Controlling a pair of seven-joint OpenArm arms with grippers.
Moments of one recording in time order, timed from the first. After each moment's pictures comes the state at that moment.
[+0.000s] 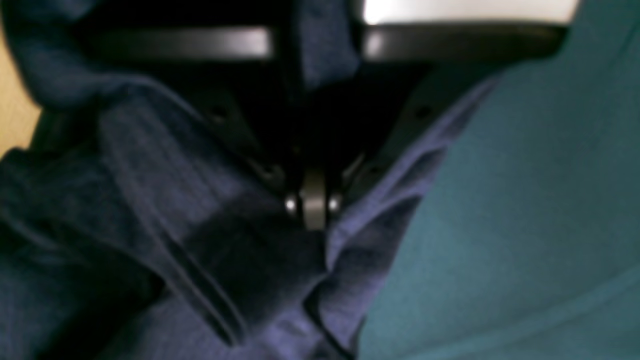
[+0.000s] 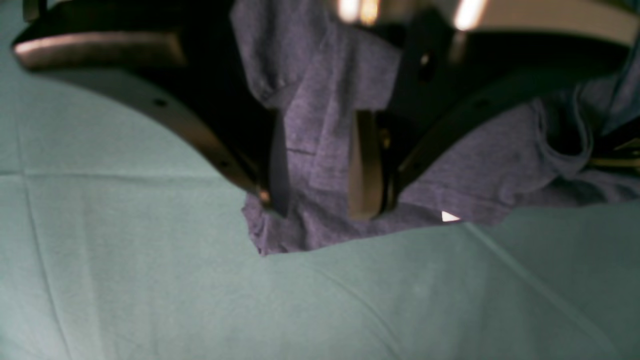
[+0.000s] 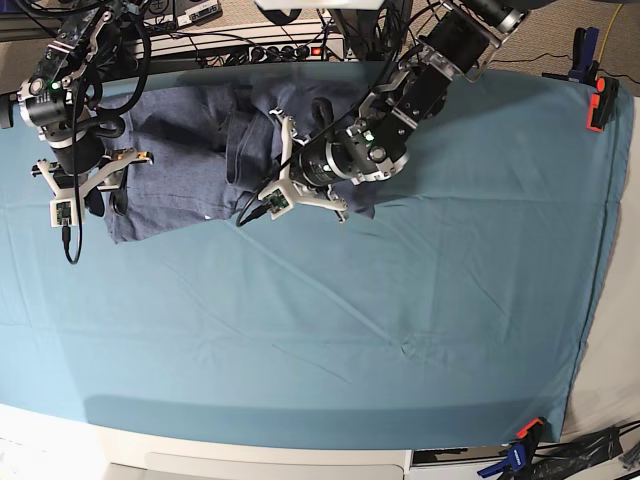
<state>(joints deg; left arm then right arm) -4.9 -1.6 36.3 85.2 -7.6 -23.0 37.2 -13.7 12.1 35.6 119.3 22.2 28.2 -58.1</state>
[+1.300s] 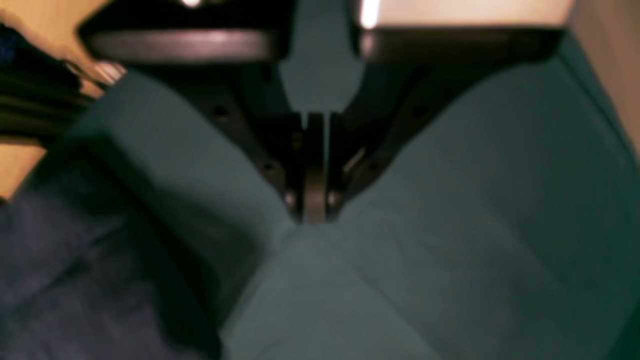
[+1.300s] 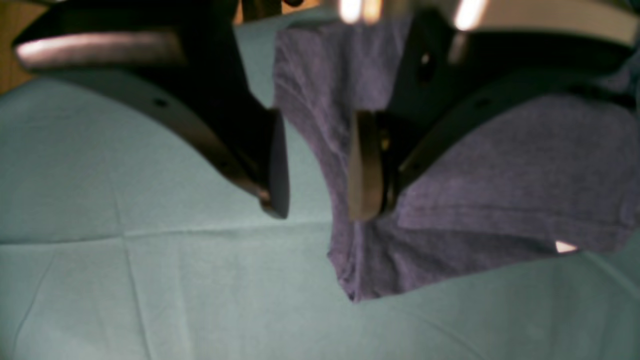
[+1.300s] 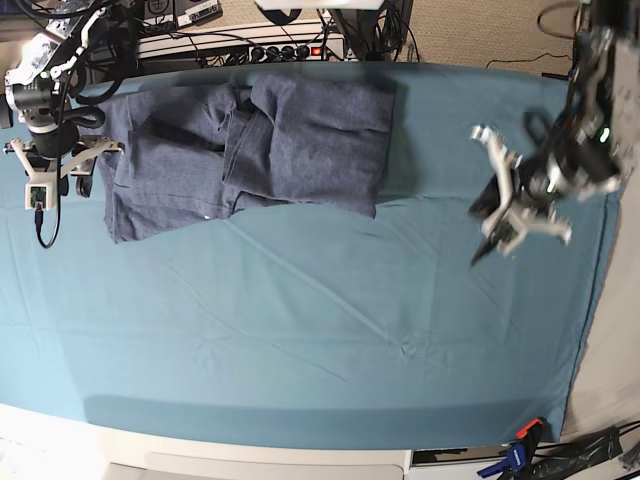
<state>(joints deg) 13.4 -34.1 -4.5 123.0 -36.1 -30.3 59.5 -15.9 12.1 42.4 119.3 16.1 28.2 -57.8</state>
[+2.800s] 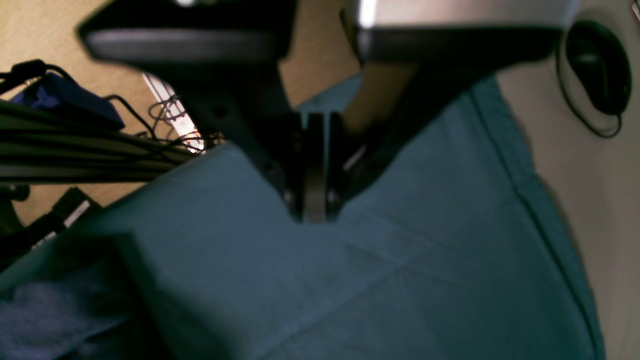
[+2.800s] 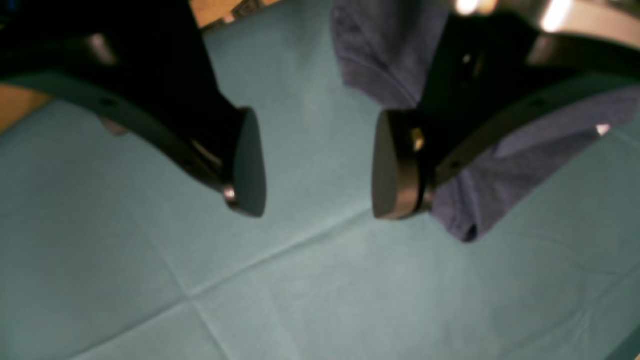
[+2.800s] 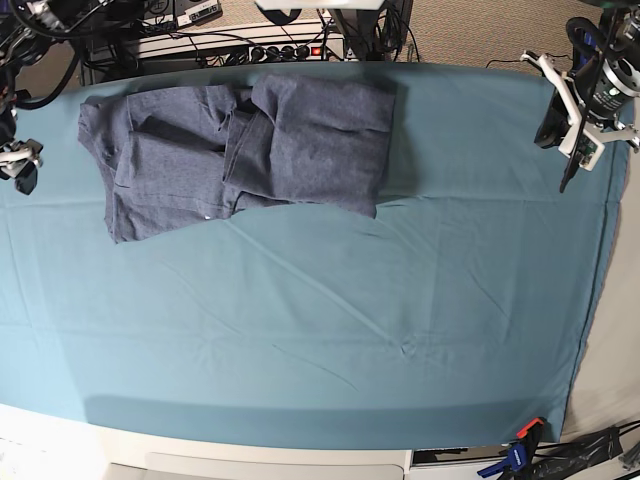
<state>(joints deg) 41.5 -29.7 -31.2 132.5 -40.8 -29.1 55.2 -8.7 23.6 60.0 92.8 38.3 28.7 -59.9</state>
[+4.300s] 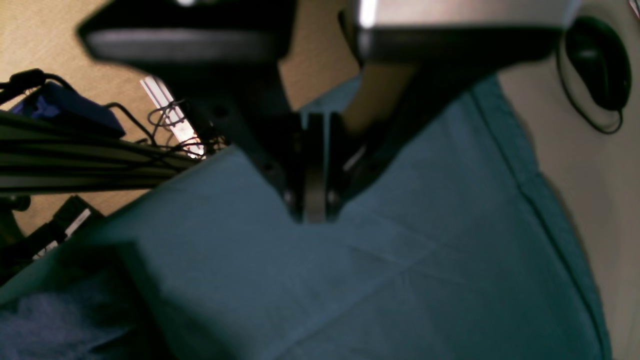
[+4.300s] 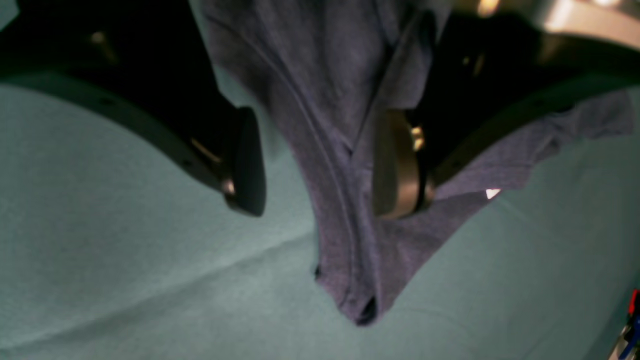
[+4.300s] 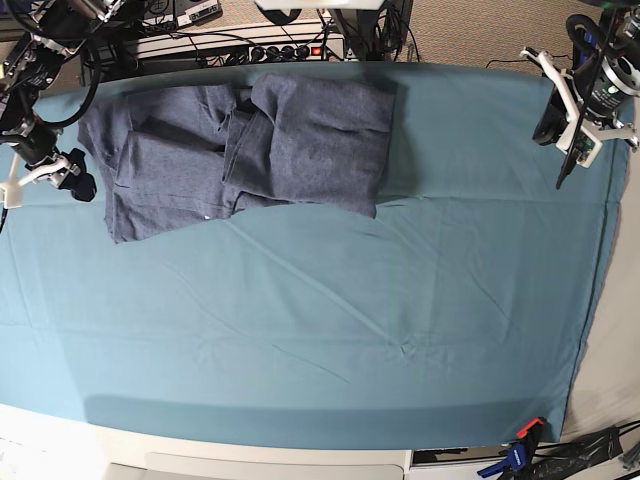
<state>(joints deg) 41.8 -29.7 -31.2 132.5 -40.8 -30.6 55.2 -4.6 24.0 50.1 79.0 52.2 33.0 -68.7</state>
